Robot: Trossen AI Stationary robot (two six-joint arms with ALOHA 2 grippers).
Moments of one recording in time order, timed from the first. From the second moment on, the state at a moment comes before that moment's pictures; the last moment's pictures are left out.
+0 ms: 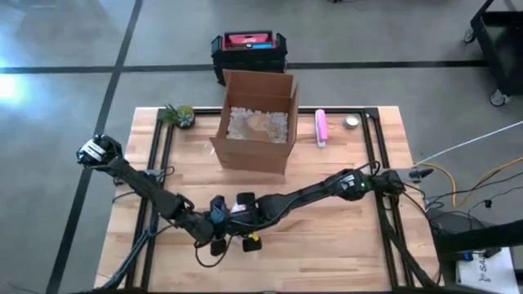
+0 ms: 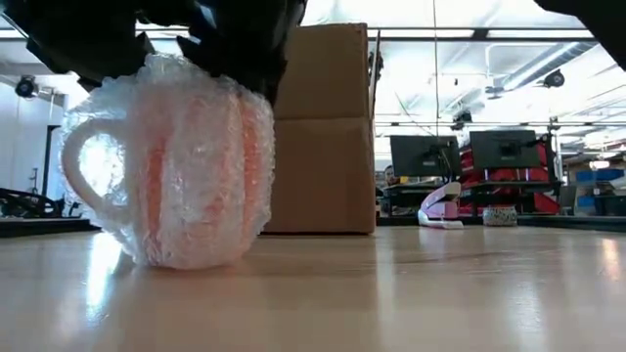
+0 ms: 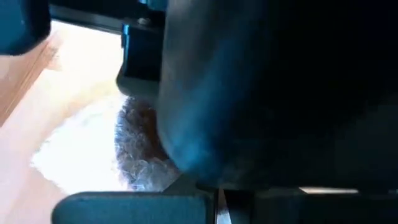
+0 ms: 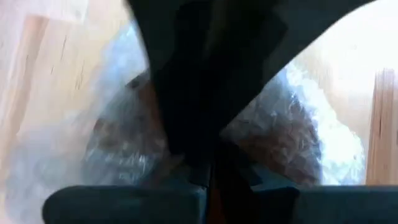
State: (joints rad) left arm -0.59 1.48 0.74 -0.02 -0.42 -0.66; right arm 0.30 2.50 2.30 -1.01 0.10 0.09
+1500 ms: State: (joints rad) left arm -0.59 1.46 0.74 0.00 -0.43 -0.64; right arm 0.38 2.38 2.35 -1.09 0.08 0.10
